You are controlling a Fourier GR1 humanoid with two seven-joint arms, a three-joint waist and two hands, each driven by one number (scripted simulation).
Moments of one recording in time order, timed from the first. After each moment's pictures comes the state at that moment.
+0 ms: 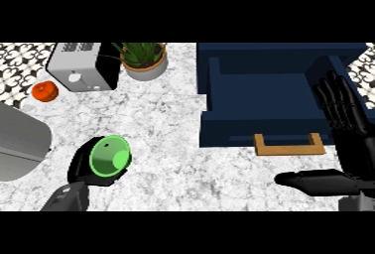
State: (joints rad) left arm -0.41 0.19 0.28 -0.31 0.06 -0.45 -0.93; right arm -0.08 -0.12 -0.08 -1.93 0.01 0.16 -0.02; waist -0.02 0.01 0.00
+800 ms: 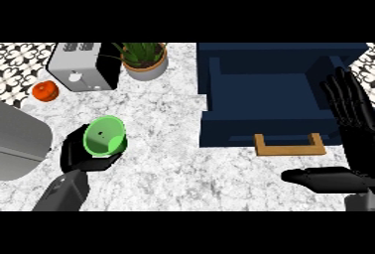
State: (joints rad) left arm -0.45 0.19 0.38 -0.38 0.16 -0.37 -1.00; right arm -0.10 -0.15 -0.11 -1.93 0.00 0.17 -0.01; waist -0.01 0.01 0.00
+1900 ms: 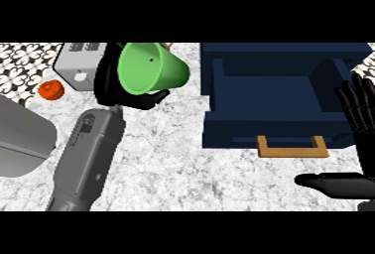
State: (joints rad) left arm -0.70 0.03 0.15 -1.00 0.15 -0.14 -0.54; right arm -0.05 -0.17 -0.17 -1.93 -0.05 0.20 -0.02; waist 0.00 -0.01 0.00
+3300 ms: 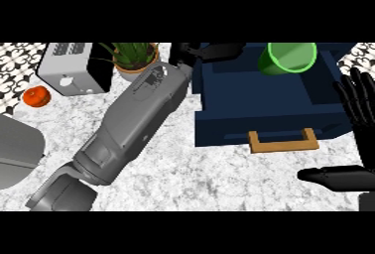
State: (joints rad) left arm -1.24 0.00 -0.27 -0.56 0.46 0.33 -0.35; right arm -0.10 -0.19 -0.19 -1.87 -0.07 0.24 -0.05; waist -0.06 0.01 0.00
